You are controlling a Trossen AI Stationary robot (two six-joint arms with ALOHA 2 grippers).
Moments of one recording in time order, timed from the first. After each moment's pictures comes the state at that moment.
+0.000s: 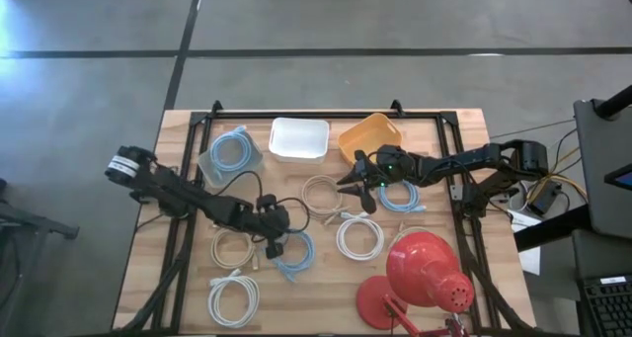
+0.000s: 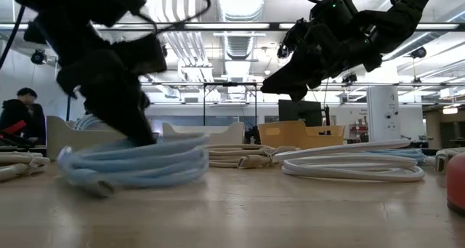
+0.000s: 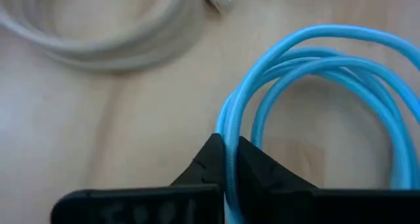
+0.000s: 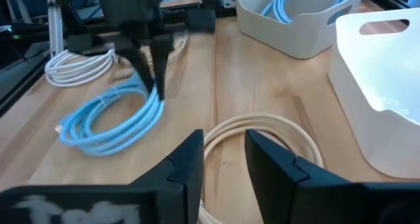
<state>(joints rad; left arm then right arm) -0.30 1.49 0.66 -0.04 -0.28 -0.45 -0.21 1.49 0.59 0.51 -0.31 0.07</state>
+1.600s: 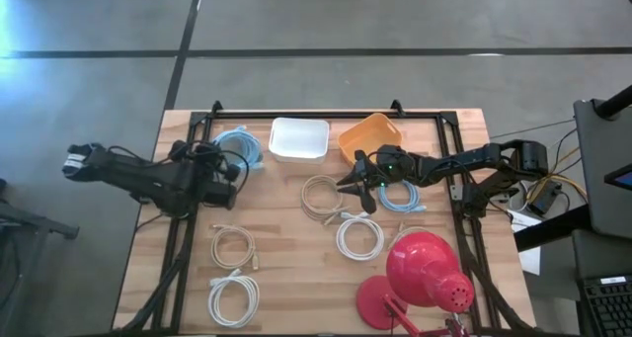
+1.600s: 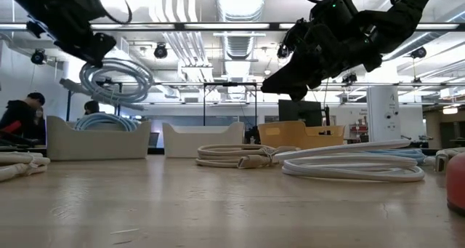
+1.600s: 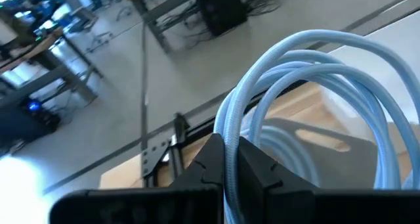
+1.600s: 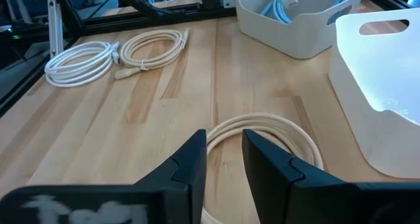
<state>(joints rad) -0.13 0.97 0.75 -1.36 -1.18 -1.23 -0.21 1.49 0.59 0.51 -0.31 0.07</state>
